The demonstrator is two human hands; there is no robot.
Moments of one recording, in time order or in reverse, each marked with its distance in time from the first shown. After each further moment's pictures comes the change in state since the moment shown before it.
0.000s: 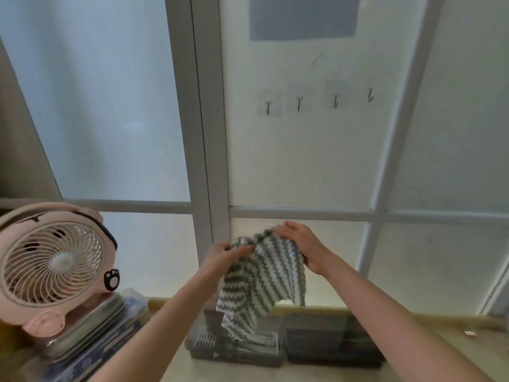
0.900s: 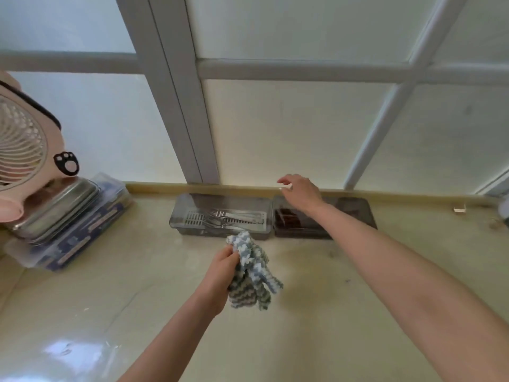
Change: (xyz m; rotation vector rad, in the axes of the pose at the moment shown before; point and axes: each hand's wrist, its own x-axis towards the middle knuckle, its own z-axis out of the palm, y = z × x) left_hand -0.068 -0.174 0.083 -0.196 0.000 -0.482; right_hand 0.018 0.219 -0.049 -1.061 0.100 0.154
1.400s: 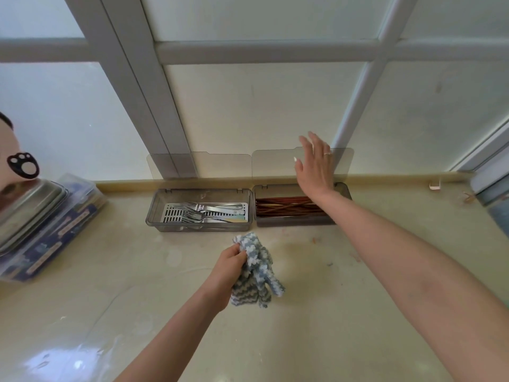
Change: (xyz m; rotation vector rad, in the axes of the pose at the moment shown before) left_hand 0.007 -0.013 0.037 0.096 -0.105 -0.074; right_hand -0.008 0.056 -0.025 -0.211 0.474 0.007
